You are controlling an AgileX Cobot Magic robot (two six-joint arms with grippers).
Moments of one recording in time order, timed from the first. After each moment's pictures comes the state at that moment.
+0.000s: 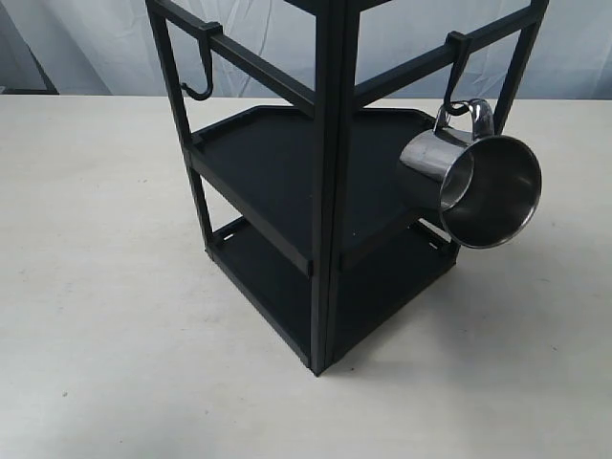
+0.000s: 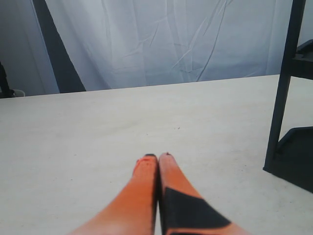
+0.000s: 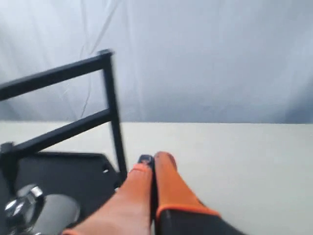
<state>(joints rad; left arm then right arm) -0.09 0.00 0.00 0.04 0.23 0.00 0.42 0.61 -0.79 -0.50 0.60 0.60</state>
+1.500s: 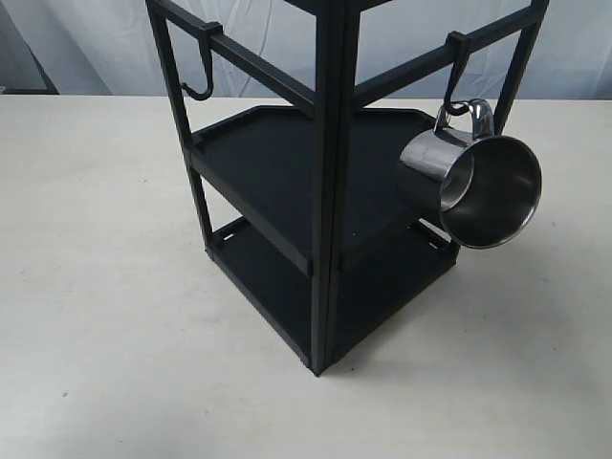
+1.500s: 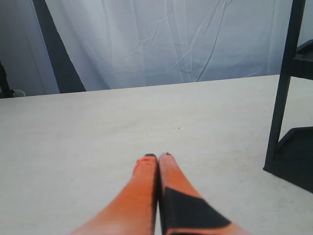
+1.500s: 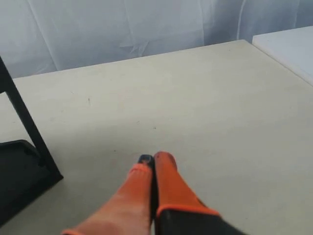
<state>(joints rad) -0.09 0.00 0.00 0.04 0.23 0.00 -0.13 0.07 -0.05 0.03 0.38 0.09</state>
